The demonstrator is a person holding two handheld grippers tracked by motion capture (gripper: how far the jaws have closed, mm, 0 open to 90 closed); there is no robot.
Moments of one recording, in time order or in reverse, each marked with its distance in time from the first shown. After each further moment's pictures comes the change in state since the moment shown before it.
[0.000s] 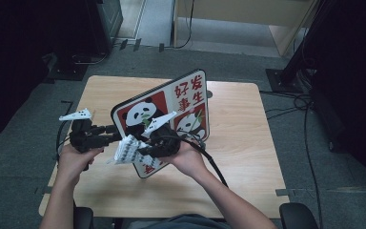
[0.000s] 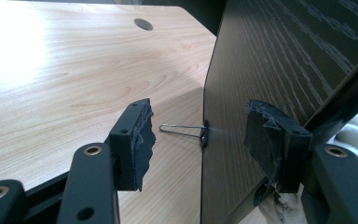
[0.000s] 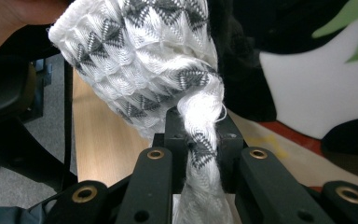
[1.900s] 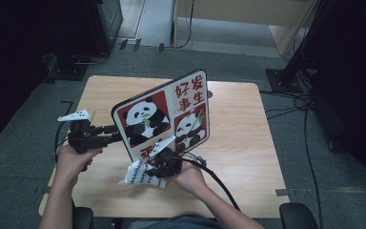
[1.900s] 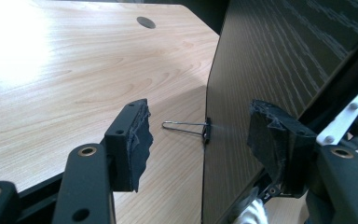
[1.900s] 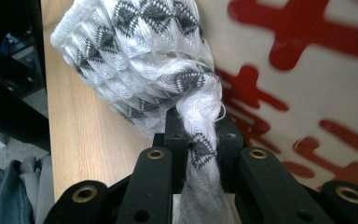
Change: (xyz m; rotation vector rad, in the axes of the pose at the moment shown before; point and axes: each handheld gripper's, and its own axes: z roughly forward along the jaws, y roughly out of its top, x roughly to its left) left arm 0.000 -0.001 -0.004 0.006 0.010 -0.001; right arm -0.004 -0.074 0.053 0.123 0.031 0.050
